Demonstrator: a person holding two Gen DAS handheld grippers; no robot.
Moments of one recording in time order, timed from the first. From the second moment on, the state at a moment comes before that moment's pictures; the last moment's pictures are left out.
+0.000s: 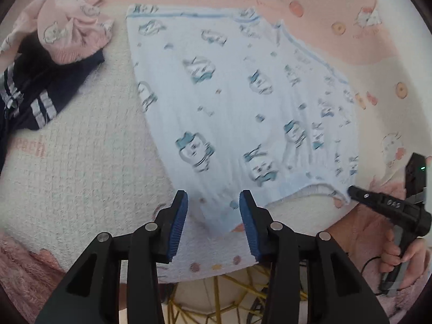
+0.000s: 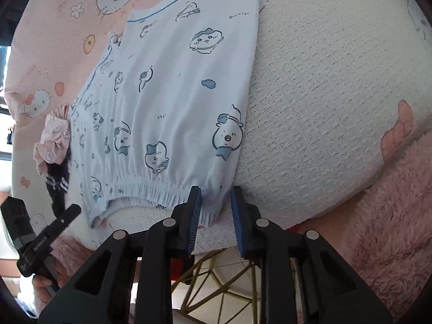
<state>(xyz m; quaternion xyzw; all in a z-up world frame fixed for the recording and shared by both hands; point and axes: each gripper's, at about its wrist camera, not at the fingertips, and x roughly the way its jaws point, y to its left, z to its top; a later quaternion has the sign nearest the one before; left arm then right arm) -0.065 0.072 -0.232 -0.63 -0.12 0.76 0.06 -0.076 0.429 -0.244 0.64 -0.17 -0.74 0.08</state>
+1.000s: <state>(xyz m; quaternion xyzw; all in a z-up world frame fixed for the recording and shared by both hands) -0.074 0.035 -0.231 -0.63 -0.21 0.75 0.05 -0.130 0.307 -0.194 0.59 -0.11 -0.75 0.26</state>
